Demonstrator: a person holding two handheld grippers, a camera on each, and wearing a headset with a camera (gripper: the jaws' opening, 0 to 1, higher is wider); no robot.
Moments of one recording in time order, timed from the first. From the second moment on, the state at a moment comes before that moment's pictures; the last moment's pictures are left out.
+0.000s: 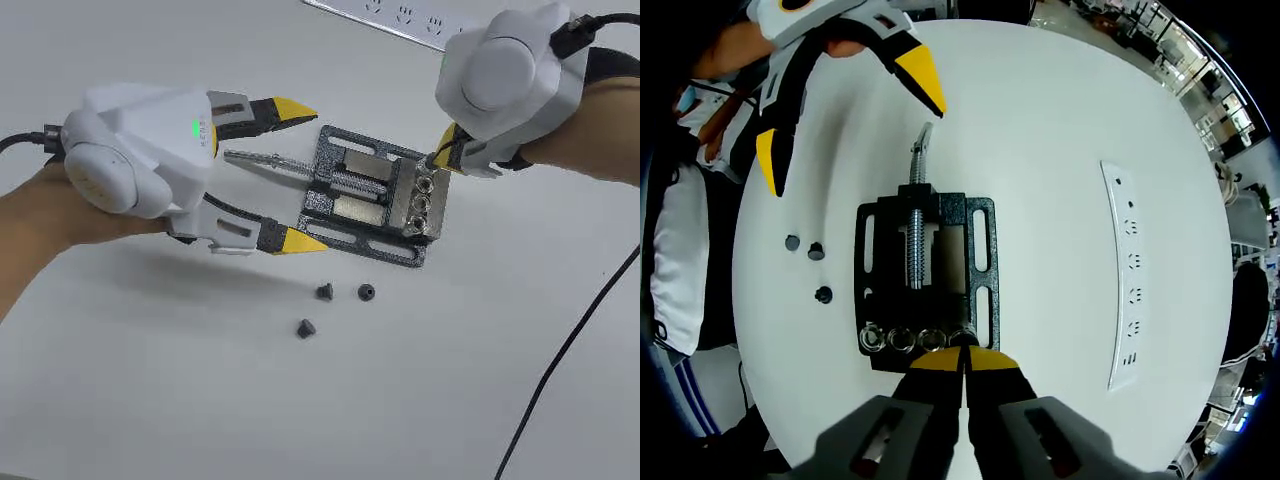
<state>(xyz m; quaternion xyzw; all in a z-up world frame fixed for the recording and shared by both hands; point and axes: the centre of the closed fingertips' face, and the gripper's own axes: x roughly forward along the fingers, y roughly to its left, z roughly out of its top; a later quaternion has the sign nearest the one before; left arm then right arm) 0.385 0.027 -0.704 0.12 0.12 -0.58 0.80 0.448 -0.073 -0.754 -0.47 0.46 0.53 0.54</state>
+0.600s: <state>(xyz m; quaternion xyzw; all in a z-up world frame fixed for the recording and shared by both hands) 0.386 0.028 -0.707 0.12 0.13 -0.58 0.80 0.446 -0.070 -0.751 -0.45 0.45 0.54 0.54</state>
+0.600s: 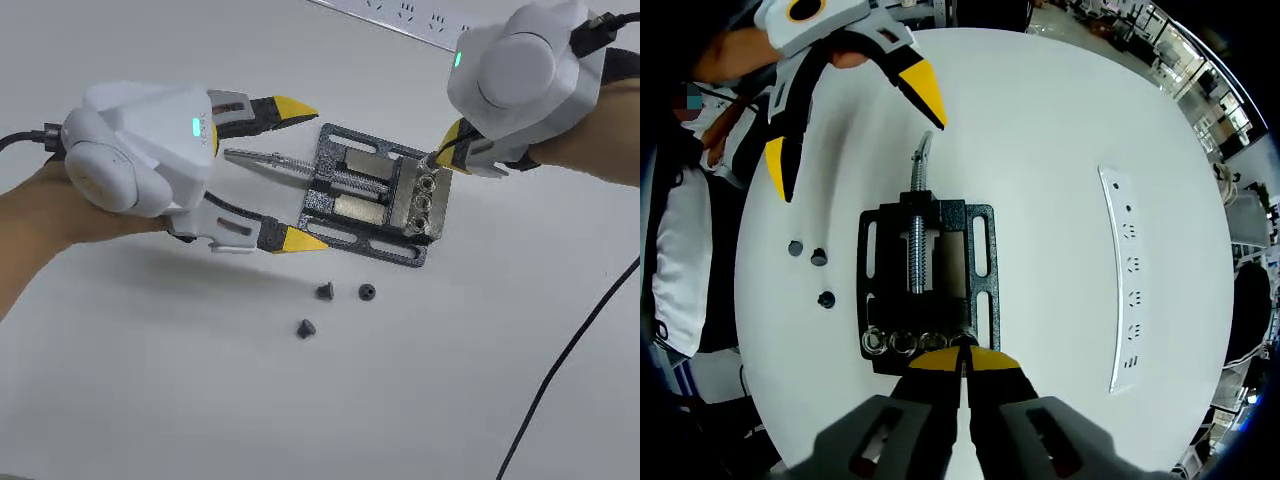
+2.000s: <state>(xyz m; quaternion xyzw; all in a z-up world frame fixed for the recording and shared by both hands) 0.383 0.030 -0.707 0.12 0.13 -0.58 0.80 0.450 -0.069 -0.752 -0.45 0.46 0.56 0.53</state>
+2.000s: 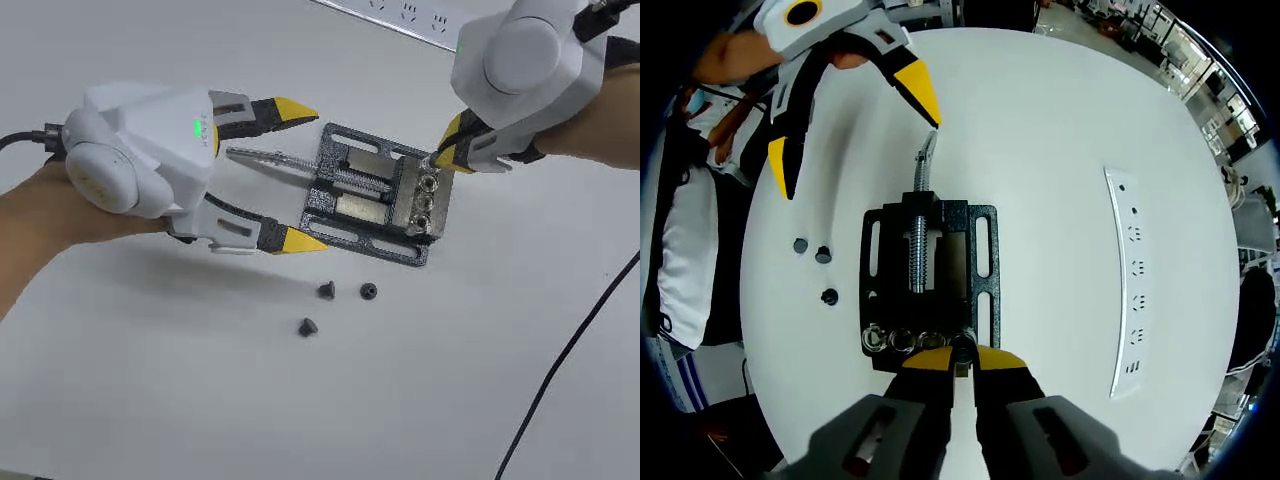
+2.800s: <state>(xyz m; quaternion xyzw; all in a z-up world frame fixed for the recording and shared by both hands) 0.381 0.027 -0.707 0.12 0.13 -0.58 0.80 0.448 -0.070 -0.751 -0.45 0.45 0.56 0.52</state>
